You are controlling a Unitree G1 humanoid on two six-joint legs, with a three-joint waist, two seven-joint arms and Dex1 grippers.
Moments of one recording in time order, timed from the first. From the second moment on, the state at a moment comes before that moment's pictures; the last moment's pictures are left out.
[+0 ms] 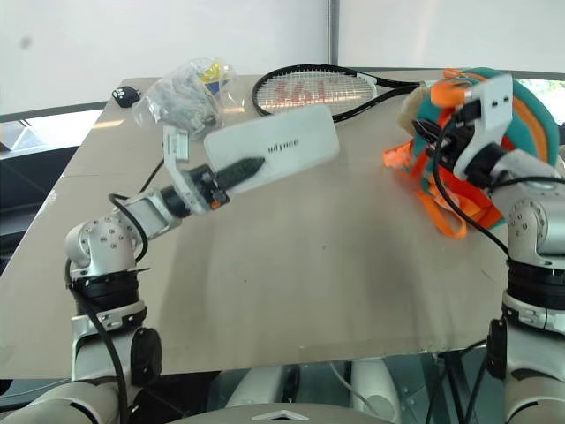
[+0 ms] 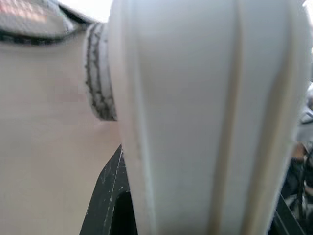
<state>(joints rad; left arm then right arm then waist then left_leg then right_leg) -0.62 0.39 0.35 0.00 -0.86 1.01 -0.67 -0.67 -0.59 -0.26 -0.14 0.52 0.75 0.64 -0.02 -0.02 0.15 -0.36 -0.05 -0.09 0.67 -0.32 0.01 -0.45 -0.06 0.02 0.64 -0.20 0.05</state>
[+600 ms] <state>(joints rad) -0.61 0.66 0.40 -0.03 -1.00 0.98 -0.91 -0.44 -0.84 -0.13 -0.42 0.71 0.82 0.91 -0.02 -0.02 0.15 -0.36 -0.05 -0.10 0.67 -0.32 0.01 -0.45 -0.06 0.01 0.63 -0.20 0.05</state>
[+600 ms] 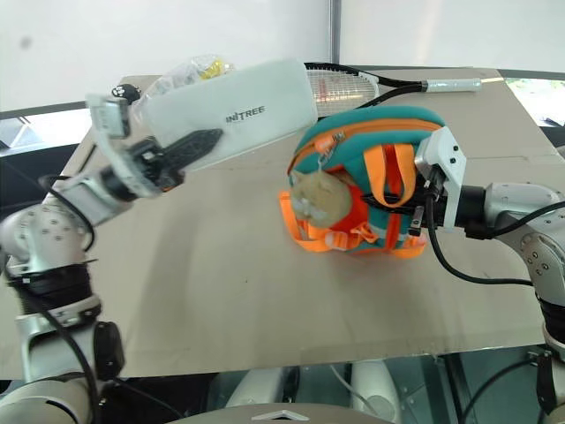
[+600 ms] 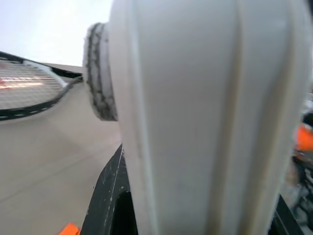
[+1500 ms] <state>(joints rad) -0.57 0.83 0.09 -0.11 -0.68 0.55 -1.30 -0.51 -0.87 -0.12 -0.33 0.72 0.74 1.06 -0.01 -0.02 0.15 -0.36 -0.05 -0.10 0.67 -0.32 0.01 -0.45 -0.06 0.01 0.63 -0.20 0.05</state>
